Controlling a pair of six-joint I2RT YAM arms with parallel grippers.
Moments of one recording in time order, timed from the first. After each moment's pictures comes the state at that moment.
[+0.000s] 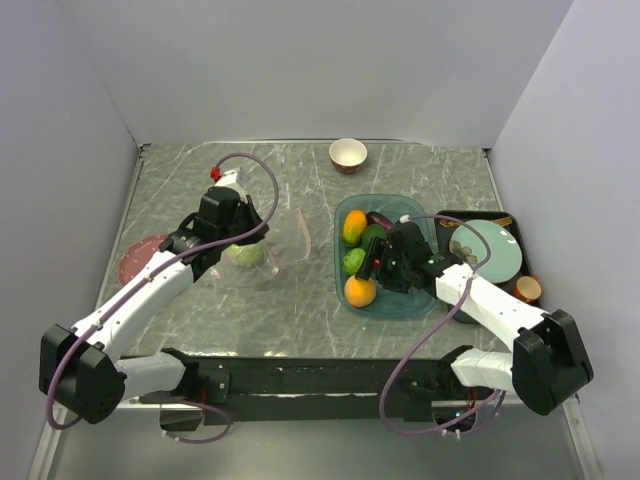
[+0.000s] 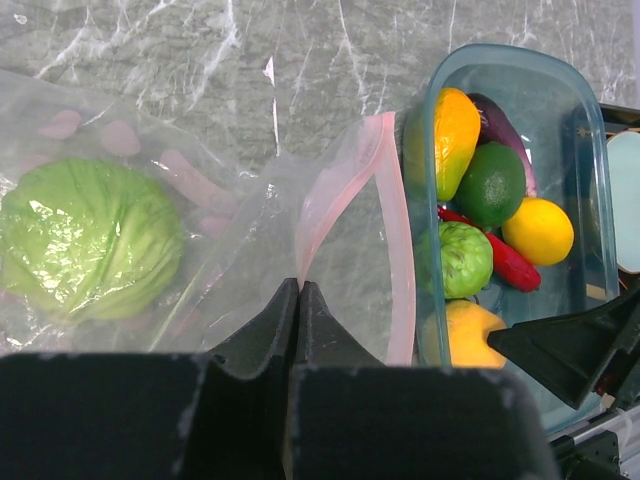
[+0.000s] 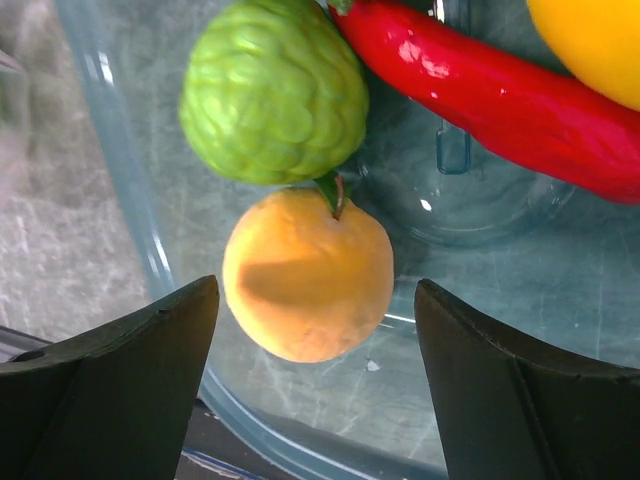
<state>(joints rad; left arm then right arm) -0.48 1.19 0.97 -0.33 -0.05 -0.59 0.51 1.21 0.72 -0.45 -0.04 0.78</state>
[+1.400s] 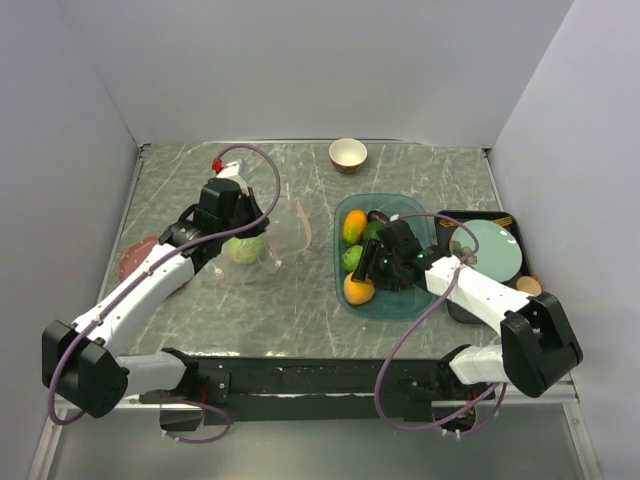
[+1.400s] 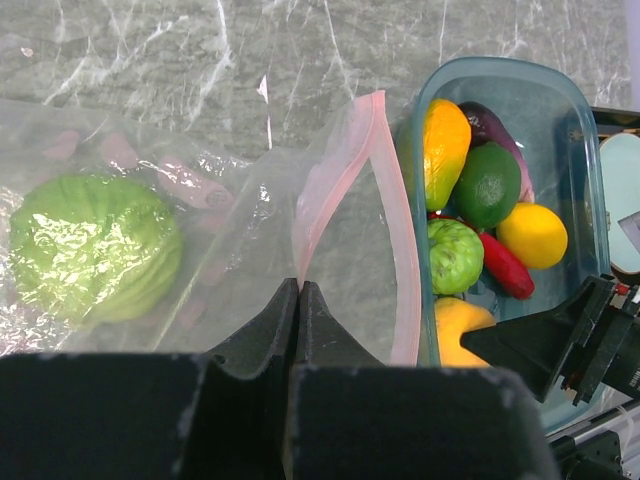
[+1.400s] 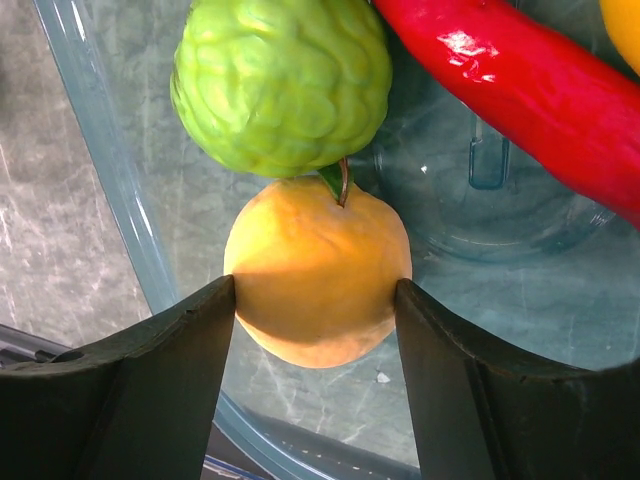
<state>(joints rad) -0.48 1.22 1.05 -0.38 -0.05 -0.56 0.53 1.31 0.75 -0.43 -0.05 0.78</state>
